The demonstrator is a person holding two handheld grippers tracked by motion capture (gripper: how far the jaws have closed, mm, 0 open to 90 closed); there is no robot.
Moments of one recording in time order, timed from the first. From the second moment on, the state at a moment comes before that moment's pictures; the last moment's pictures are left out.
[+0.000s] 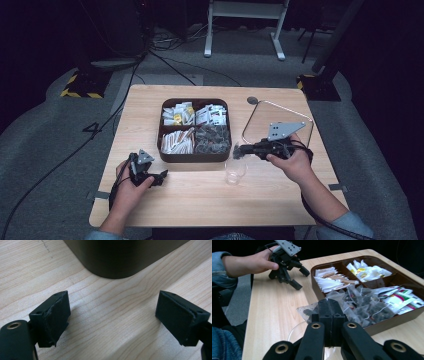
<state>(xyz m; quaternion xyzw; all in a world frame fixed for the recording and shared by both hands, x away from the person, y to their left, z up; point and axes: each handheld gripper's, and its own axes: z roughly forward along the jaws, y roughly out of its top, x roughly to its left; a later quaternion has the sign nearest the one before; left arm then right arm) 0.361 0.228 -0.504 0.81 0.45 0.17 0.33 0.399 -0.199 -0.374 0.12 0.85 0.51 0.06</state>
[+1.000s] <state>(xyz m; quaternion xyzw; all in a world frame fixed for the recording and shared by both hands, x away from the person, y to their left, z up) 0.361 0.228 -0.504 0.81 0.45 0.17 0.33 0.394 -0.183 -0.413 0.13 0.89 0.44 0.03</state>
